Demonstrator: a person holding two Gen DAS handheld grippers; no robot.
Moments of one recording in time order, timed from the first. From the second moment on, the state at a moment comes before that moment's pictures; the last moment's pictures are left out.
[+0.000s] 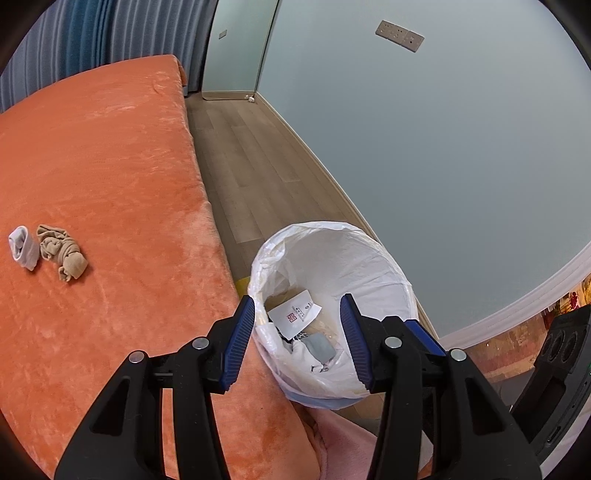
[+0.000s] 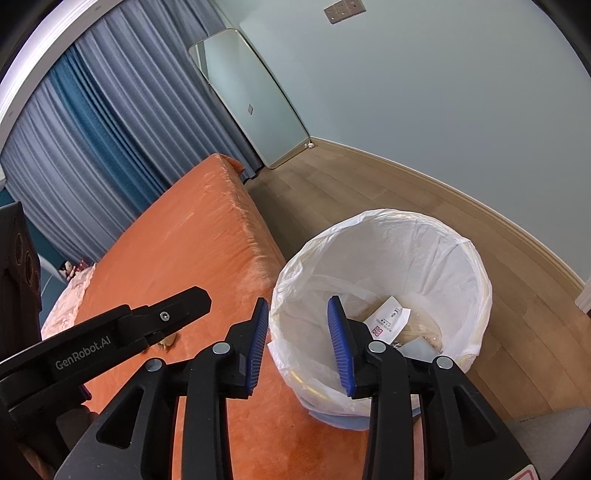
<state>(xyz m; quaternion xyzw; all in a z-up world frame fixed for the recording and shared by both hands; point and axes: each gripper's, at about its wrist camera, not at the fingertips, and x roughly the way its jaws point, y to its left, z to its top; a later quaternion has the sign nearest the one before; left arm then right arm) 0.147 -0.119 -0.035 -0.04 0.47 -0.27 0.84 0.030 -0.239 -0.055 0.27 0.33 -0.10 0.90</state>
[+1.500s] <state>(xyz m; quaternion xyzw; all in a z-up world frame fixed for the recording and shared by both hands) 0.209 0.175 -0.089 -0.08 0.46 -0.03 0.88 0.155 -0.001 -0.085 0.11 0.44 0.06 0.89</state>
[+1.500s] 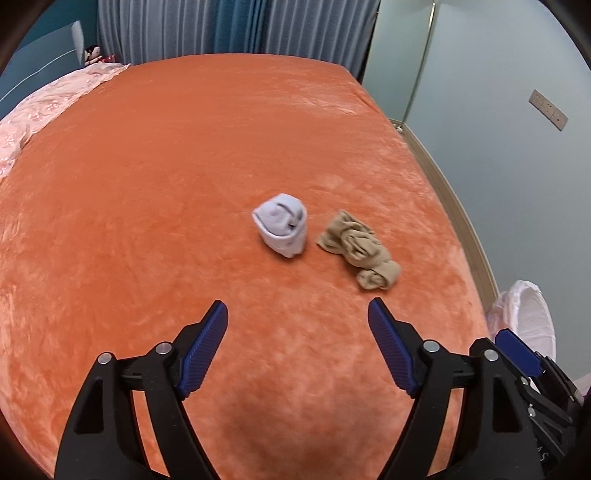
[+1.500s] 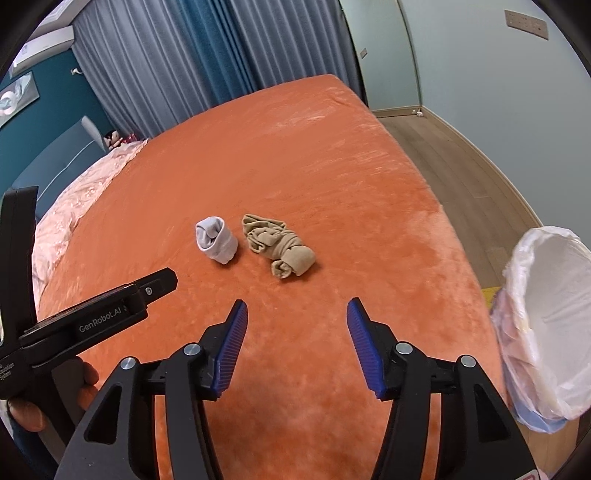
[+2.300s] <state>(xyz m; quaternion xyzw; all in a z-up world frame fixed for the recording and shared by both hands) 0.327 0.198 -0.152 -0.12 0.48 -0.02 0.87 0.285 0.037 -0.168 0.08 0.48 0.07 0.87</state>
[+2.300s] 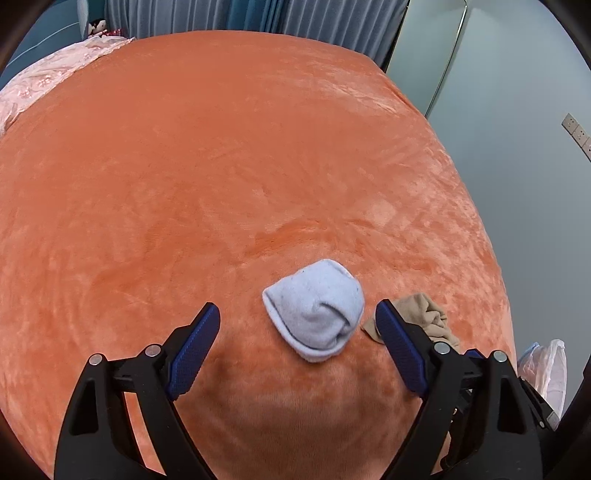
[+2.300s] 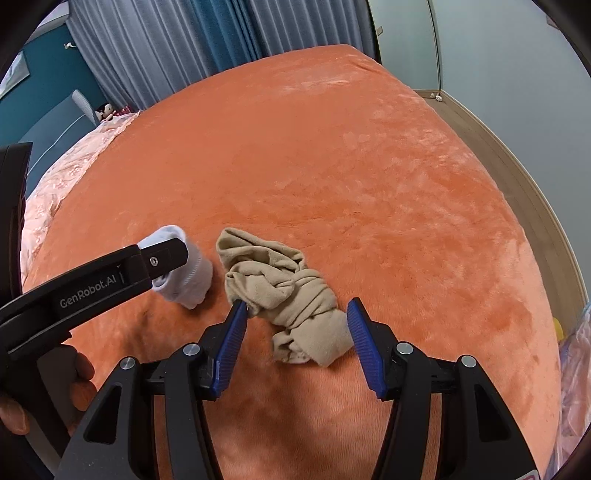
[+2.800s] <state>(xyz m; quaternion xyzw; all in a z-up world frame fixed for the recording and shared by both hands) 0.329 0.194 -0.168 -0.14 0.49 -0.05 0.86 0.286 0.045 -0.184 0.09 0.48 0.09 0.87</state>
